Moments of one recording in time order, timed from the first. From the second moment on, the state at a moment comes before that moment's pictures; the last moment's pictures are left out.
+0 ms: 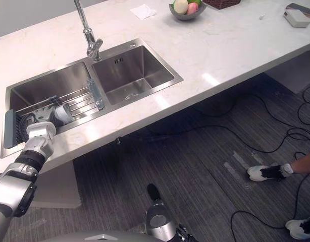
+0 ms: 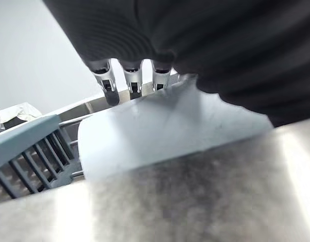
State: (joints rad) left arm -0.70 0.43 -0.23 0.88 1.03 0.37 -0.07; right arm 0.25 -0.16 -0.43 1.04 0.16 -0.12 0.61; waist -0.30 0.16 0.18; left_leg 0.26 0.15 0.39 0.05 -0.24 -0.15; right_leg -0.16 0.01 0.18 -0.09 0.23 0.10
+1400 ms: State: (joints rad) left arm -0.71 0.39 0.05 0.46 0.06 -0.13 0.45; right arm 0.25 -0.14 -0.41 1.07 0.19 -0.11 0.58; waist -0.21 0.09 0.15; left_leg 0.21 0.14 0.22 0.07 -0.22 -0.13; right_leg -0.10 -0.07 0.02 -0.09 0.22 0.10
